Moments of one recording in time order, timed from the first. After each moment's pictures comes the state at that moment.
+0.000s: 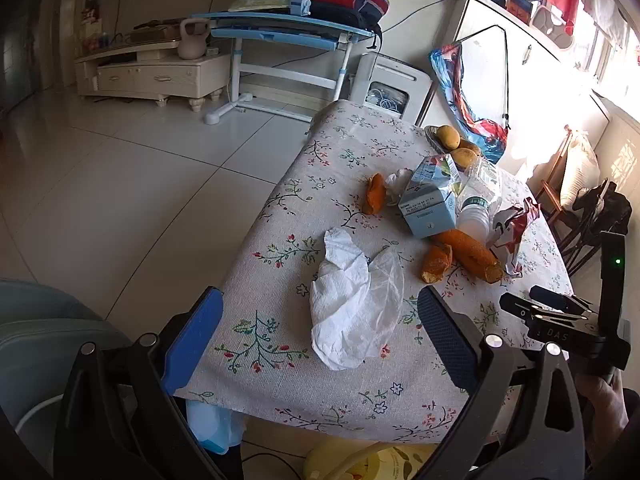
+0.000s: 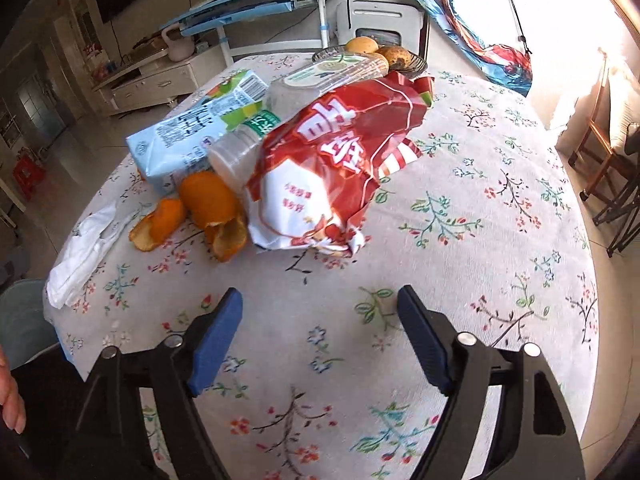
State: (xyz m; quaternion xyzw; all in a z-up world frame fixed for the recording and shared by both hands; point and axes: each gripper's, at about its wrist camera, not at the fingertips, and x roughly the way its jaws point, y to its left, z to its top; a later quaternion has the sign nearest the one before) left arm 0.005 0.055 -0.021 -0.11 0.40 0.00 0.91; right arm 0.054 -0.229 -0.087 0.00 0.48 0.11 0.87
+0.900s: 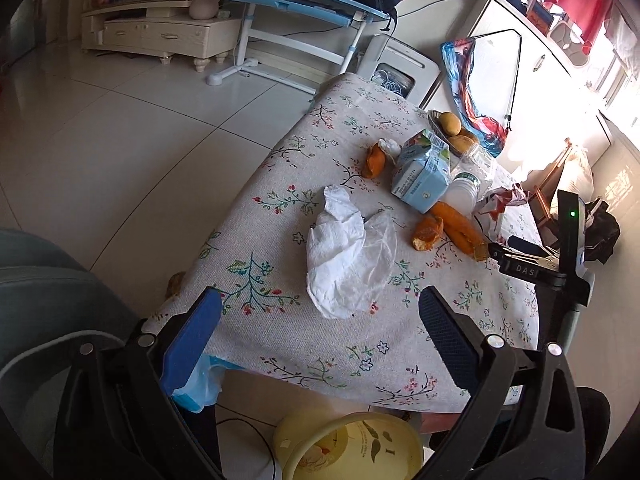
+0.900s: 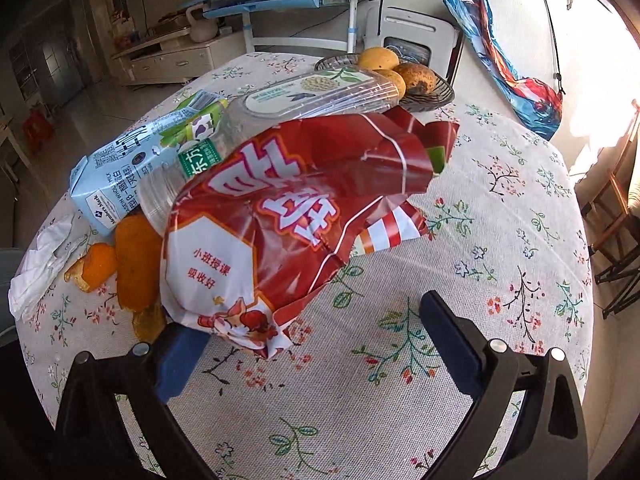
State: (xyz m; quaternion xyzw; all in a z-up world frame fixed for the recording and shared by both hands) left arm -0.015 0.057 -0.033 -0.17 0.44 -0.01 0.88; right arm 0.111 -0.236 -0.095 -0.07 0.47 0.14 0.87
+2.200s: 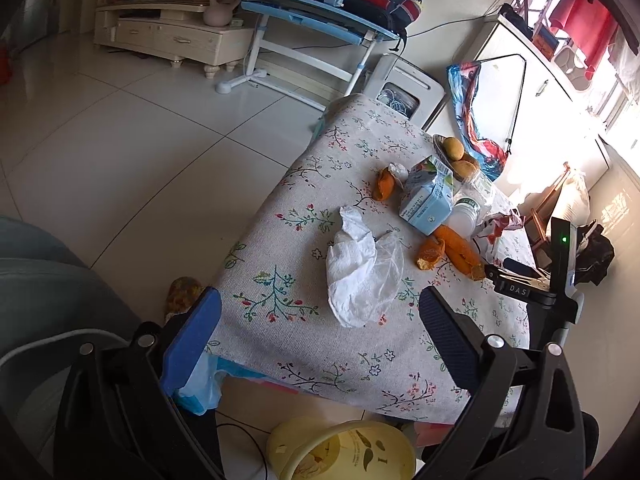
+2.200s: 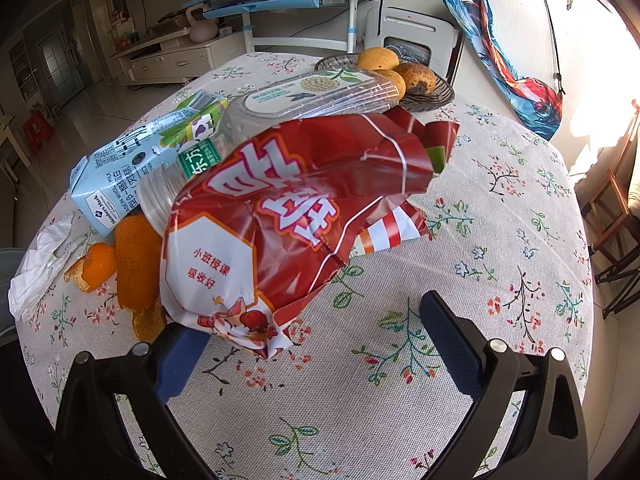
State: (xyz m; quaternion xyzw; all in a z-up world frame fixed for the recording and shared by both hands) left arm -0.021 0.084 -0.028 -0.21 0.42 0.01 0.89; right arm 0.111 -0.236 -0.096 -0.07 0.47 0.14 0.87
